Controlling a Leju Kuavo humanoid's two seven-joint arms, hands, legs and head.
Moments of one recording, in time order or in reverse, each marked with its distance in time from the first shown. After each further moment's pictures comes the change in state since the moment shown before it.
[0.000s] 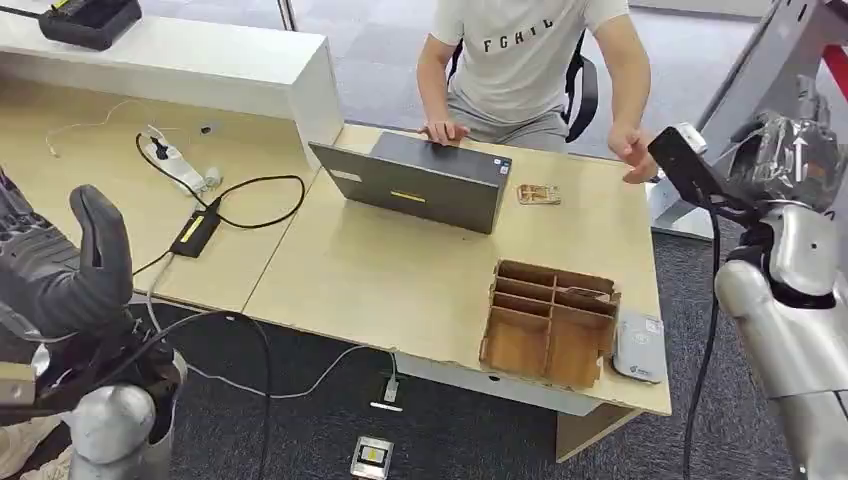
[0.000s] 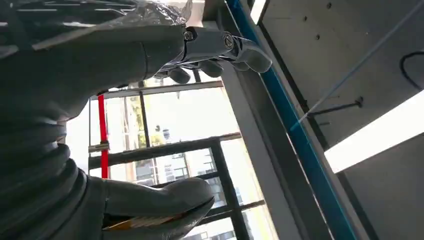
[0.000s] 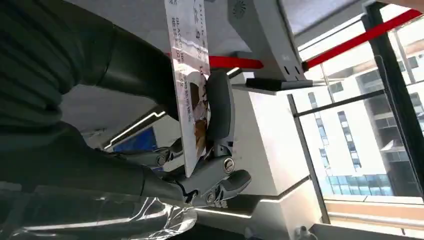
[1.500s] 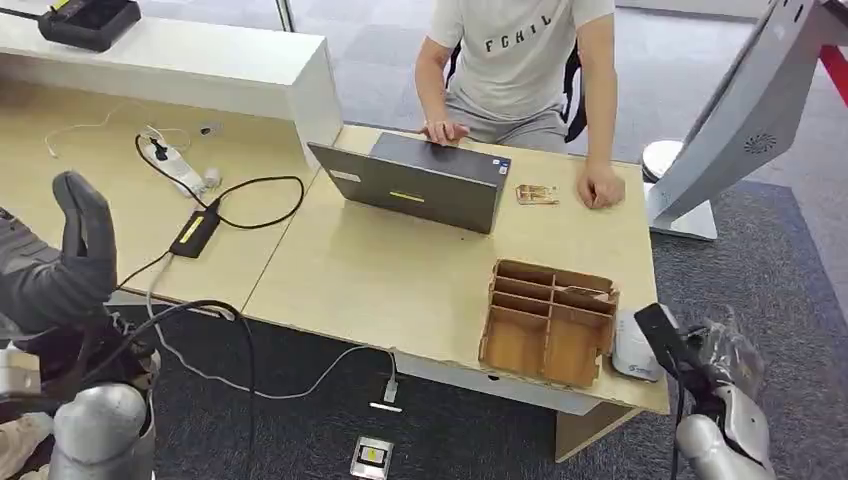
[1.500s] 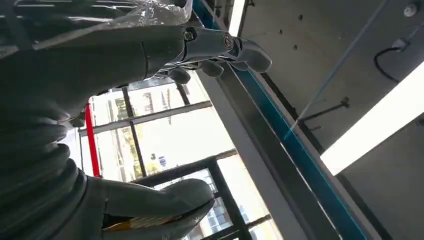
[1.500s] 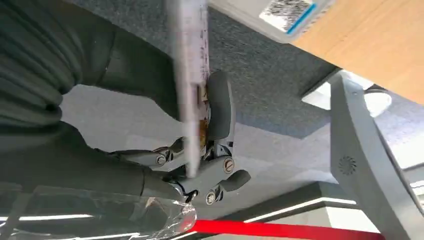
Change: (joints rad) left arm -0.026 0.051 0.019 -0.047 -0.182 0.000 0.121; right arm 0.425 0.023 -0.121 0.249 -0.299 -0.187 -0.179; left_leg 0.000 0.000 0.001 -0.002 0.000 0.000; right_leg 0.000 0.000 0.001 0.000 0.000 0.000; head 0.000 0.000
